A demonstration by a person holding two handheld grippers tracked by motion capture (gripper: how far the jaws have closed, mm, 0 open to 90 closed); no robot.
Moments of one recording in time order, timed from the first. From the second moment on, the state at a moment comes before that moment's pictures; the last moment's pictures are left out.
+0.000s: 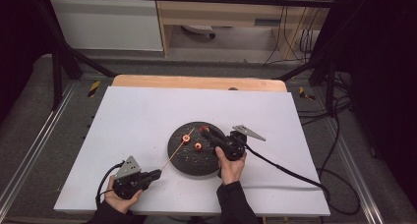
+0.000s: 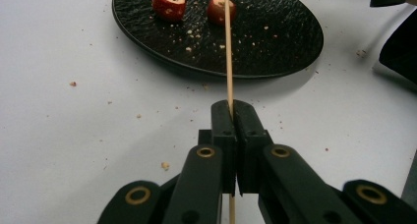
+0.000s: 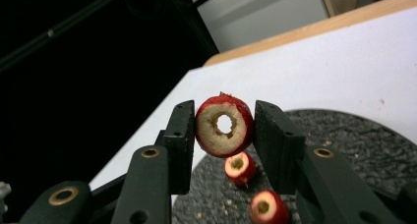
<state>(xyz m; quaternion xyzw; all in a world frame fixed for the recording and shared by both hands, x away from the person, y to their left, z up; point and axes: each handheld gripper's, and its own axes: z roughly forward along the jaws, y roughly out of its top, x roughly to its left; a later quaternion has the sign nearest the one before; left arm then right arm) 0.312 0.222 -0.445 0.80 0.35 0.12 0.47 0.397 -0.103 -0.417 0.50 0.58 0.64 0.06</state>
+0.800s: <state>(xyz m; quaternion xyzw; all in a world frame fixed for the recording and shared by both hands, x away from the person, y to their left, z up) 0.311 0.214 -0.443 0.79 0.35 0.13 0.49 0.412 -0.096 -0.418 0.51 0.48 0.71 0.03</state>
